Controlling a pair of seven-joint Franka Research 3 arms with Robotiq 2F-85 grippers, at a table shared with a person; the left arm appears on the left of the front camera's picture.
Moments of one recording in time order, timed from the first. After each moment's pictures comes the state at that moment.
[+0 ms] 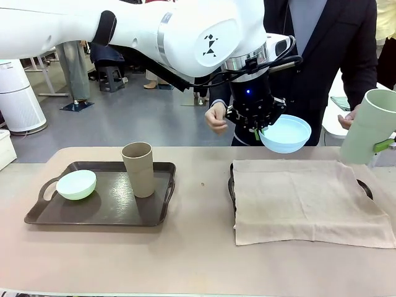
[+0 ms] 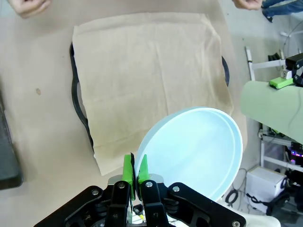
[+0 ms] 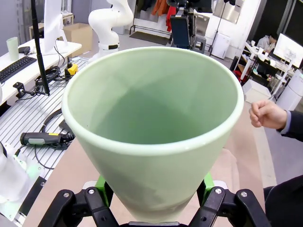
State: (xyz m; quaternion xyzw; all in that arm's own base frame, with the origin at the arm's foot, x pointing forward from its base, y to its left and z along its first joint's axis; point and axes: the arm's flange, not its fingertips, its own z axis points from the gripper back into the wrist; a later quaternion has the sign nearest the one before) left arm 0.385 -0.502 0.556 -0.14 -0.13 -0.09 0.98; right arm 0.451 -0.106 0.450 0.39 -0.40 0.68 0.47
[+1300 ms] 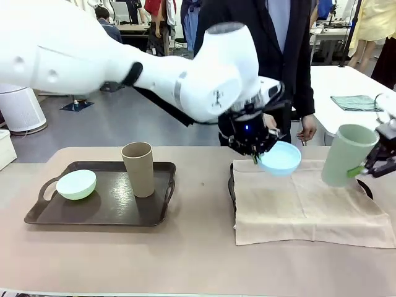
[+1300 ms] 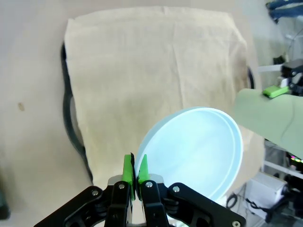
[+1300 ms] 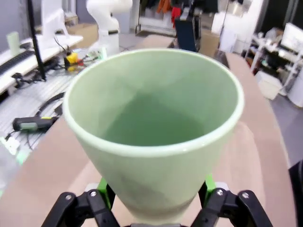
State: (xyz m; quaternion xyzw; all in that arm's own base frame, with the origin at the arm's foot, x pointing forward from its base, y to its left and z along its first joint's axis) left arm 0.435 -0.515 0.446 -0.14 -0.12 -0.08 0.98; right arm 0.498 -0.093 0.336 0.41 -0.37 0.68 0.48
